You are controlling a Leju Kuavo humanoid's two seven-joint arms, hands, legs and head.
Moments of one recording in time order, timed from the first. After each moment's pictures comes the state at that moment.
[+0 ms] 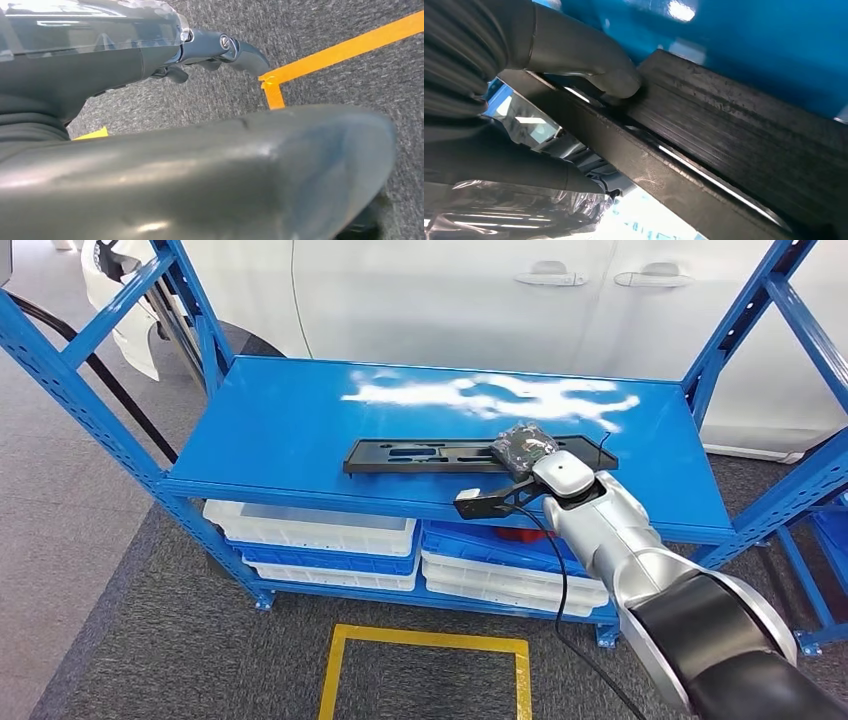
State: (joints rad) left arm -0.13 -0.18 0.93 -0.20 -1.37 0.18 -0.10; right arm -1.06 -0.04 0.53 -0.30 1.50 -0.12 -0.18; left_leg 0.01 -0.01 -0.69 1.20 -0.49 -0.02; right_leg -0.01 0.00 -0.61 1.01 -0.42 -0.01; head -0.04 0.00
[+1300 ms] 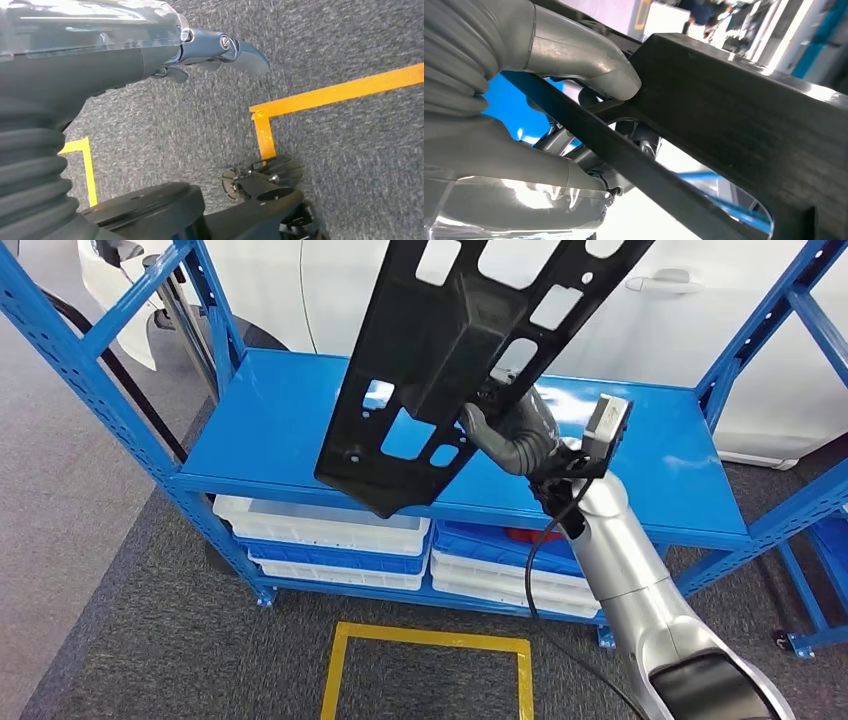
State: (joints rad) left arm -0.11 -0.19 0.94 -0.20 -1.33 0.31 -0.19; right arm -0.74 -0.11 0.36 -1.23 -0.18 0.48 -0.57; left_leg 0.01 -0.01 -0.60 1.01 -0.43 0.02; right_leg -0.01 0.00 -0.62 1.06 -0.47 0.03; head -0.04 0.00
